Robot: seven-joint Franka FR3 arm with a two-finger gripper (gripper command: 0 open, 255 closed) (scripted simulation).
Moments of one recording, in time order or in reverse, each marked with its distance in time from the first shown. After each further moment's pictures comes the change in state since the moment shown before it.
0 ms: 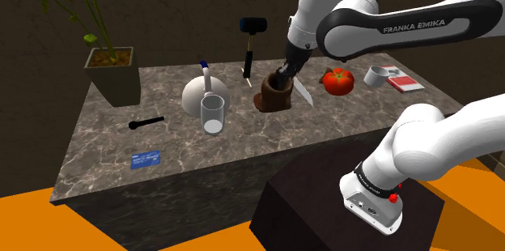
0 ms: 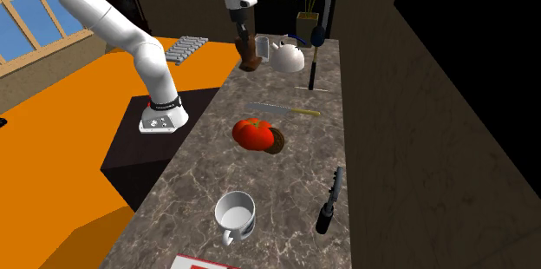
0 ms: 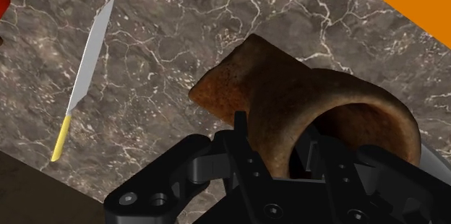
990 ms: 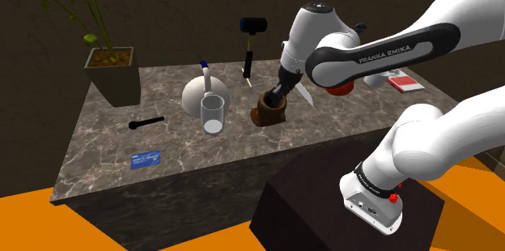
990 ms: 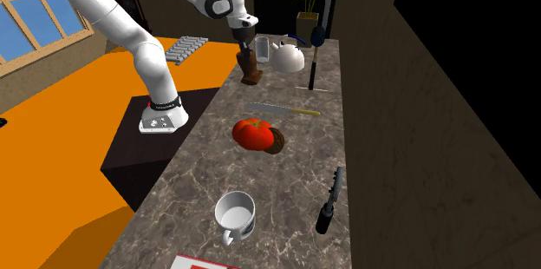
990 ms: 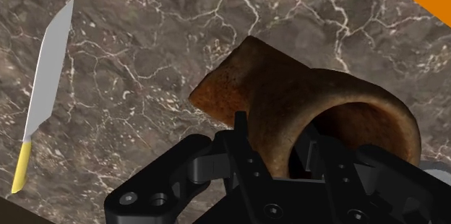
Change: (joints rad) arm -0.009 0.099 0.012 -0.131 -0.017 0.229 0.030
